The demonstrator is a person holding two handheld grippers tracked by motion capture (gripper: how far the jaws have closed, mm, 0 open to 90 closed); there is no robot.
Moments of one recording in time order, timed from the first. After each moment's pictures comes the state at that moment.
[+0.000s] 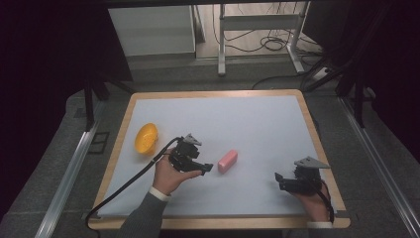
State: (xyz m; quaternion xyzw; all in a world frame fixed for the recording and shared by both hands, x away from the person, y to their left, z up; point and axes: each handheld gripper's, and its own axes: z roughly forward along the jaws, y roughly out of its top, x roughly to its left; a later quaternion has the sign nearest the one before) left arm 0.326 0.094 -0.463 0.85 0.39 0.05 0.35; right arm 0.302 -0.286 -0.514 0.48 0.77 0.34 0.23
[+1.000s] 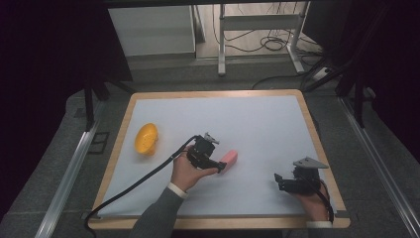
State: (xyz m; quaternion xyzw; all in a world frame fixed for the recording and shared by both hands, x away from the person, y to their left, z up) left arm 0.347 0.049 -0.473 0.86 0.39 0.05 0.32; right arm 0.304 -0.286 -0.519 0.48 0.78 0.33 0.23
